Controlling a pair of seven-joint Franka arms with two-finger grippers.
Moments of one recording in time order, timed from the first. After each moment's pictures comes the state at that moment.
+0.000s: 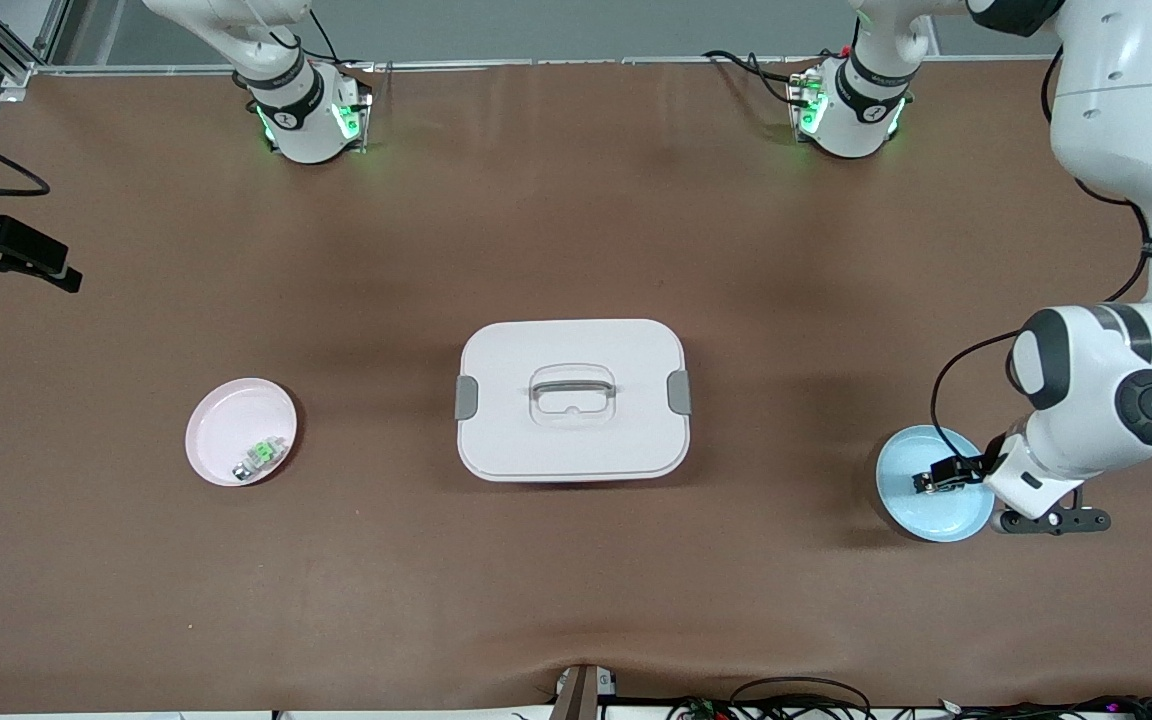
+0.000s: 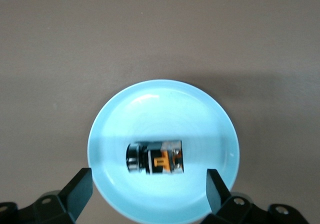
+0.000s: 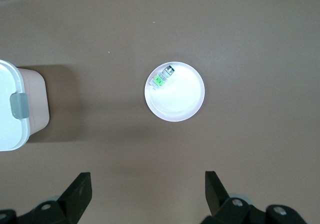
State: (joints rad) left arm 0.02 0.65 0.02 -1.57 0.05 2.28 -0.02; right arm -0.08 0.08 0.04 -1.41 0.05 1.49 -0.02
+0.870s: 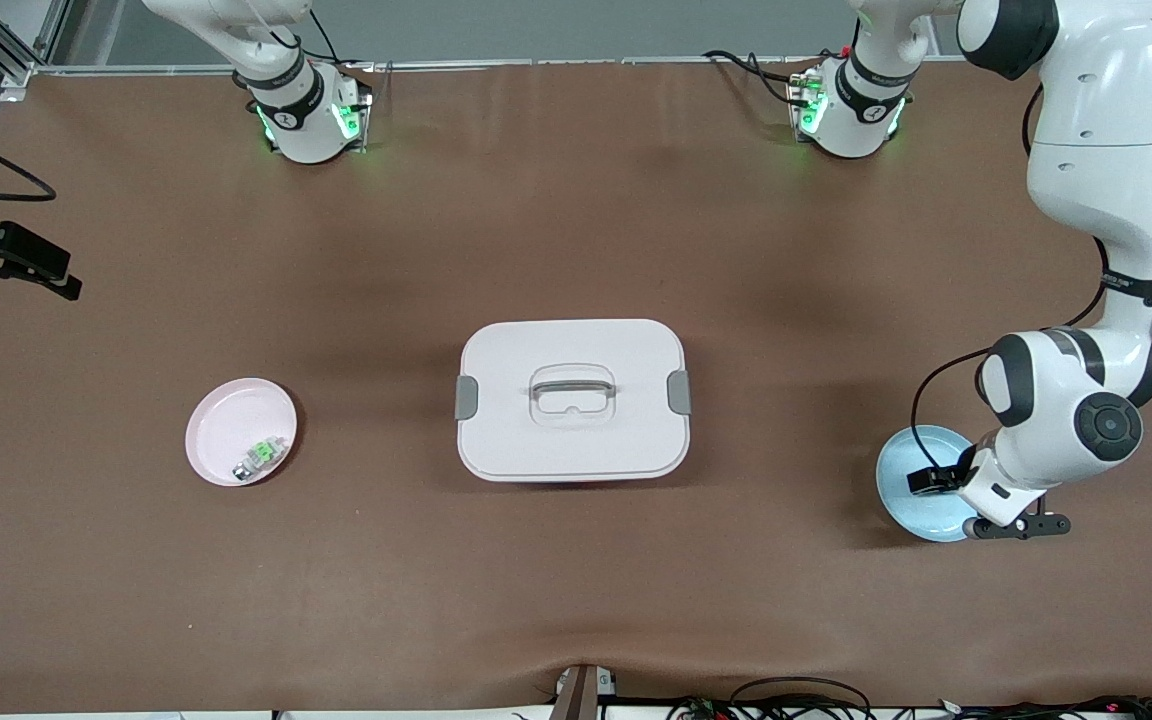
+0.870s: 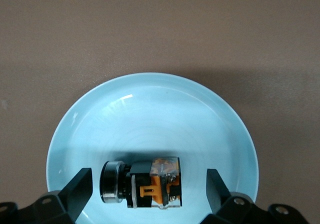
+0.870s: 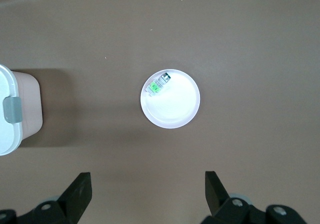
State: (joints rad) left arm 0.02 0.74 0.02 -1.57 0.00 2.36 -0.02; right arm -0.07 0.08 0.05 -1.42 0.02 1.52 -0.03
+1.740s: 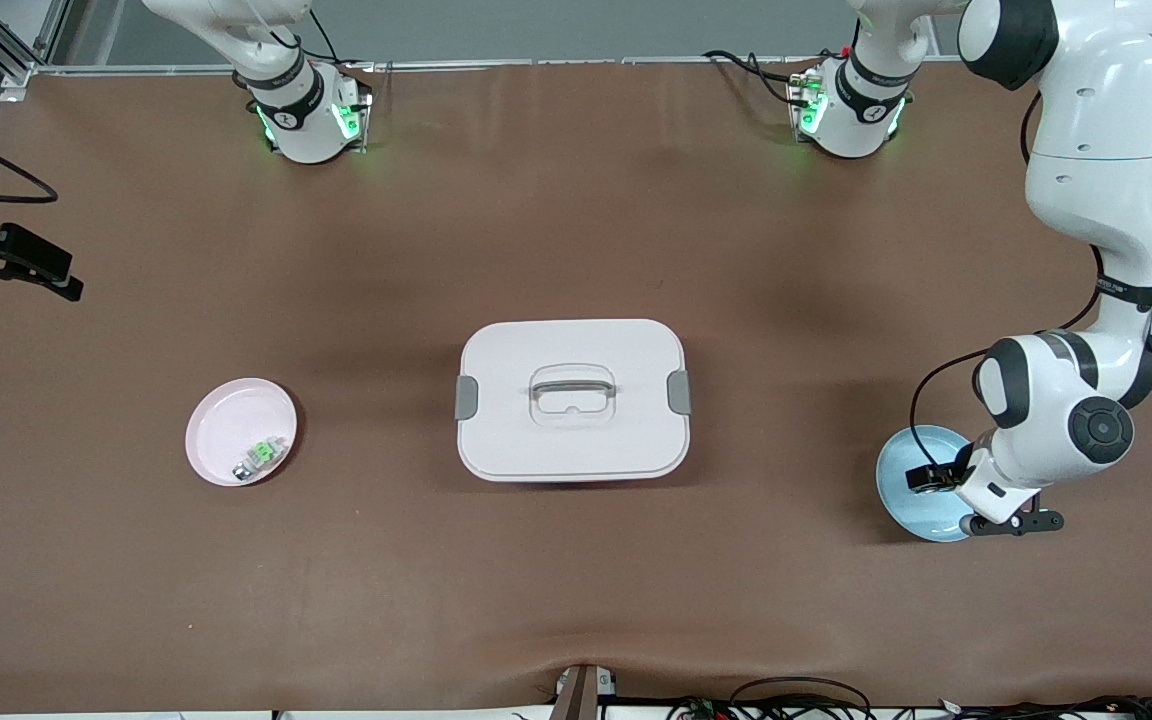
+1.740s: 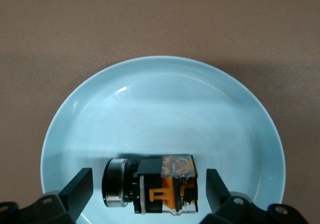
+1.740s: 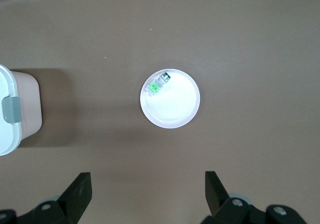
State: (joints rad) left arm 0.03 0.76 0.02 -1.59 0.00 2.37 -0.01; right arm -0.07 0.08 0.05 -1.42 0.02 1.52 -0.03
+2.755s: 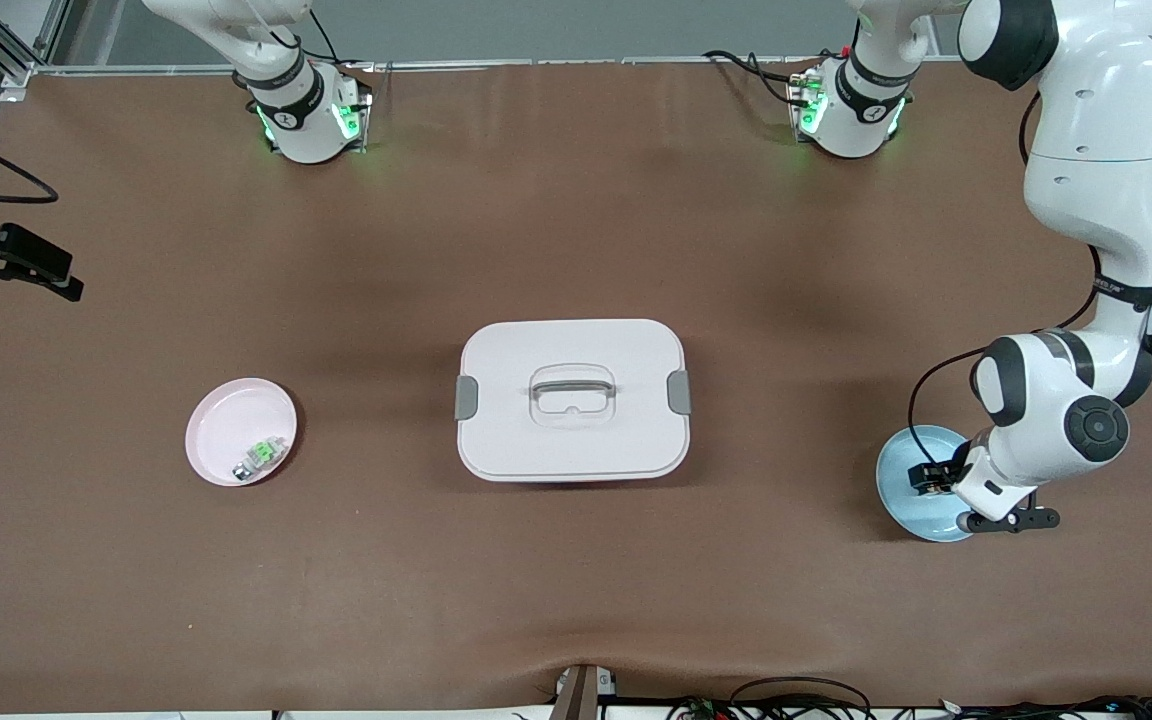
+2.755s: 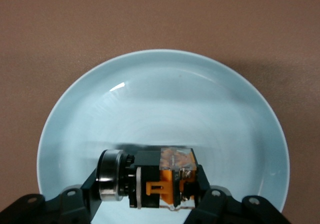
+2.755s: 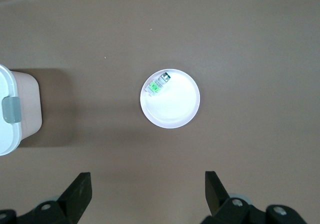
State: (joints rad) left arm 0.03 0.76 0.01 -1.60 0.00 2.38 -0.01; right arm -0.07 0.08 0.05 -1.42 0.02 1.52 -0.03
